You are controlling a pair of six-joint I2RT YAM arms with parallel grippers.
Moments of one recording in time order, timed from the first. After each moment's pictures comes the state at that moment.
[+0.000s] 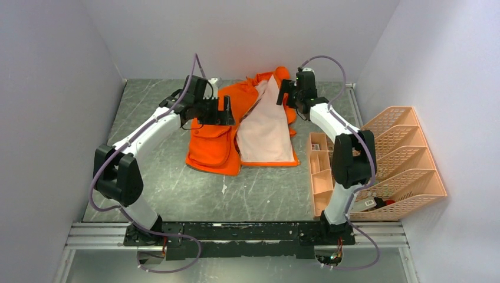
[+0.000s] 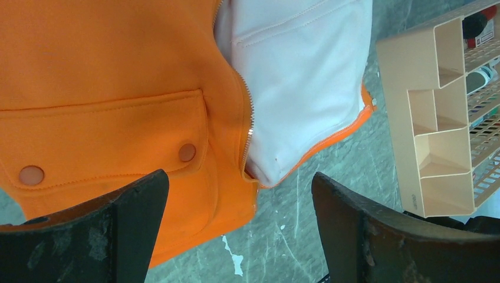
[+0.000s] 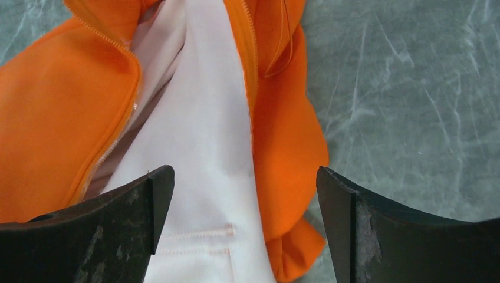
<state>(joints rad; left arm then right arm) -0.44 1.66 1.41 -0.53 0.28 -0.35 0.24 1.82 1.39 -0.17 0.09 0.29</state>
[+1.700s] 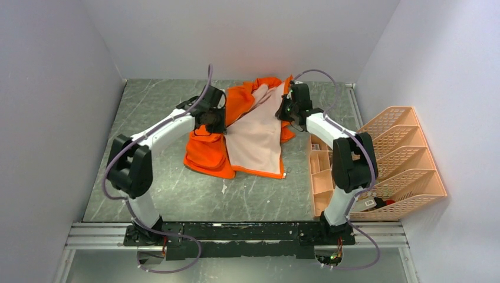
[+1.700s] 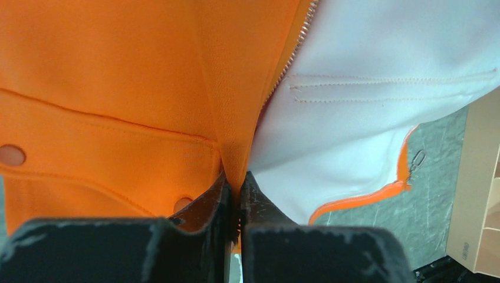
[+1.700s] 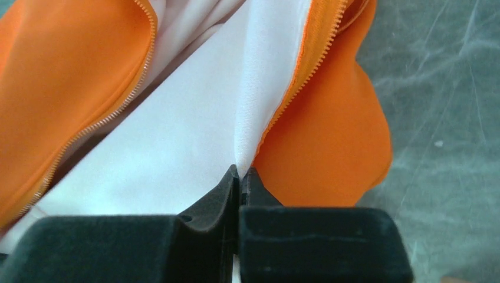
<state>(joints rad) -0.54 1.82 1.45 -0.58 0.04 -0.43 0.26 1.84 1.28 -0.10 -0.10 0.38</state>
